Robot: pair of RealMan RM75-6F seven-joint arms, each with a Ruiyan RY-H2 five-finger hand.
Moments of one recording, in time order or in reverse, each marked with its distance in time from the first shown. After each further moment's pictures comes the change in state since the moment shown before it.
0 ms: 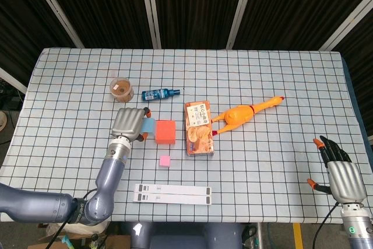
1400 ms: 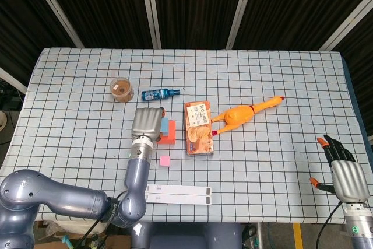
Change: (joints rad) left arm -0.193 -0.181 -0.086 0.118 -0.170 0.168 0.130; right arm -0.002 -0.002 0.006 0.023 0.007 0.001 0.028
